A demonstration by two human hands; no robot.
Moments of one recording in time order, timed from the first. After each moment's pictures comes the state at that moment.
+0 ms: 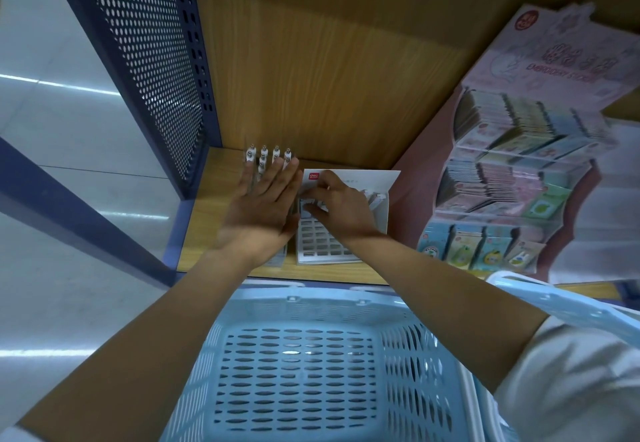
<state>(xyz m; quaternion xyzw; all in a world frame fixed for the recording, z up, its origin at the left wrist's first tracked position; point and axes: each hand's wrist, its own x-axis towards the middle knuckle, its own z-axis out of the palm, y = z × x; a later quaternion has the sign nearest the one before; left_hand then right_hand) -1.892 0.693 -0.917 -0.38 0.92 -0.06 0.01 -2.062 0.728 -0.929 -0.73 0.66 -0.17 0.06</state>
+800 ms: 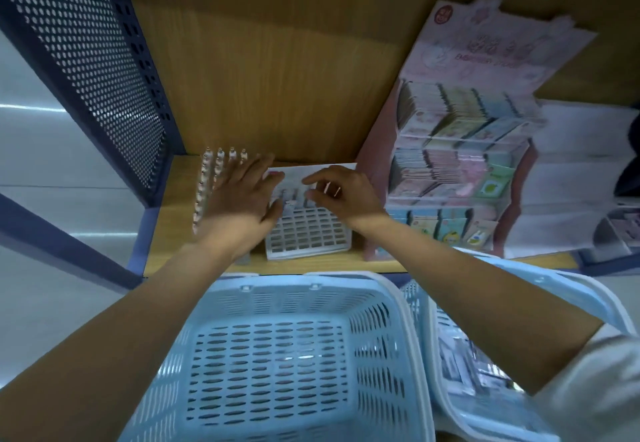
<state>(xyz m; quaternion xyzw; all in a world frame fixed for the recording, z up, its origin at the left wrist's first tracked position) -1.919 0.717 -0.874 -0.37 0.92 0.09 -0.10 -2.121 0.775 -0.871 -0.64 0.67 -0.31 0.22</state>
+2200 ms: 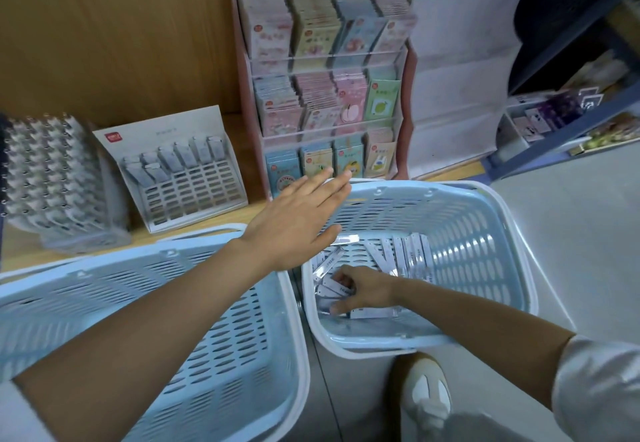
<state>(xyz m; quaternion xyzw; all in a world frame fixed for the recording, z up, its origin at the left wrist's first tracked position) -2.095 0.868 -0.883 -0.09 0.98 0.17 0.00 -2.238 1.037 -0.980 -0.41 0.72 0.00 0.57</state>
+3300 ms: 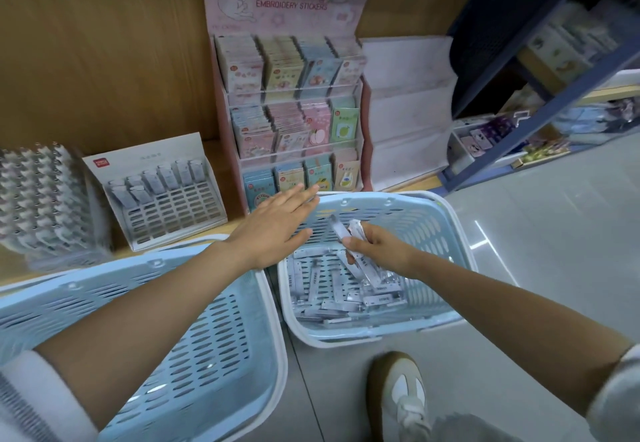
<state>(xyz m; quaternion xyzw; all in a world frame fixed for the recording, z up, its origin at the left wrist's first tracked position) -2.097 0.868 -0.874 -0.10 0.97 0.23 0.03 -2.268 1.044 -0.872 -0.37 0.75 -0.27 0.47</state>
